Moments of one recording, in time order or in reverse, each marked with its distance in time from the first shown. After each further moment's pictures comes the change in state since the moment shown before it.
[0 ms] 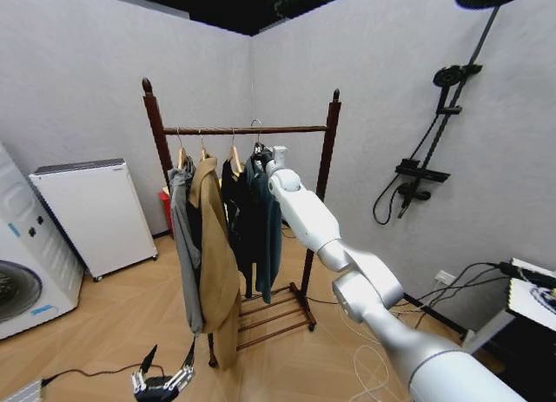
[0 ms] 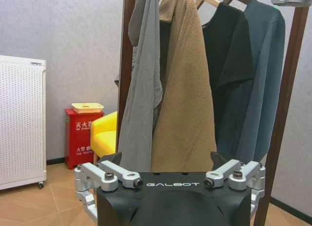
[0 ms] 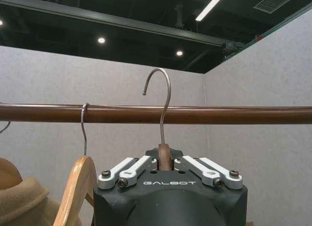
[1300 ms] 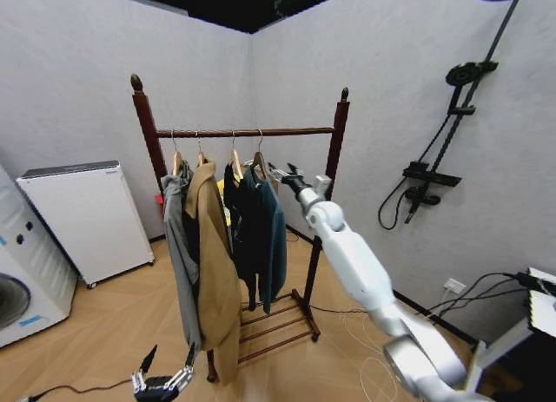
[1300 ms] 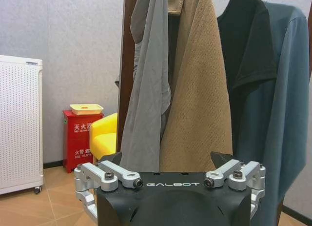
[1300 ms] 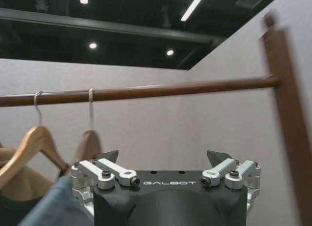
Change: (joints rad) left arm 0.000 0.000 0.000 0.000 0.000 0.000 0.000; right arm -0.597 -0.482 0.236 0.883 0.202 -0.202 -0.002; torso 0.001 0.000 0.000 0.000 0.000
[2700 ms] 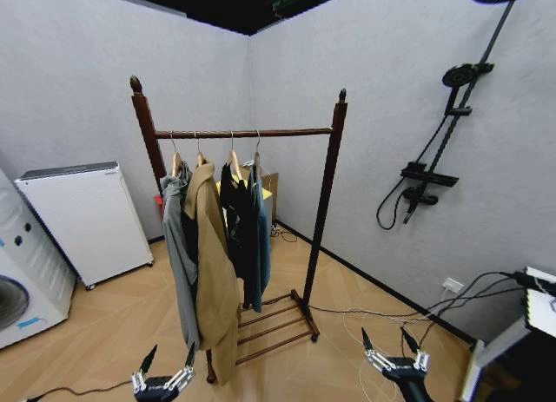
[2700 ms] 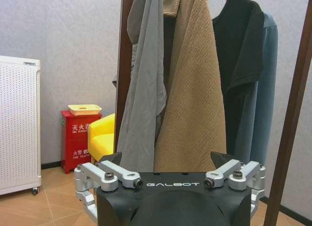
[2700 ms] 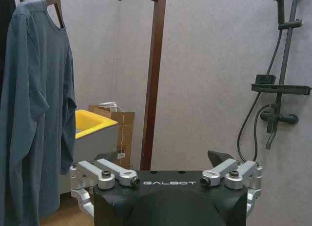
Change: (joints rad) left arm 0.000 0.000 0.000 0.000 0.000 0.000 0.000; right arm -1.582 0.240 0.484 0.551 -0.467 0.535 0.035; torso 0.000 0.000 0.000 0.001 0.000
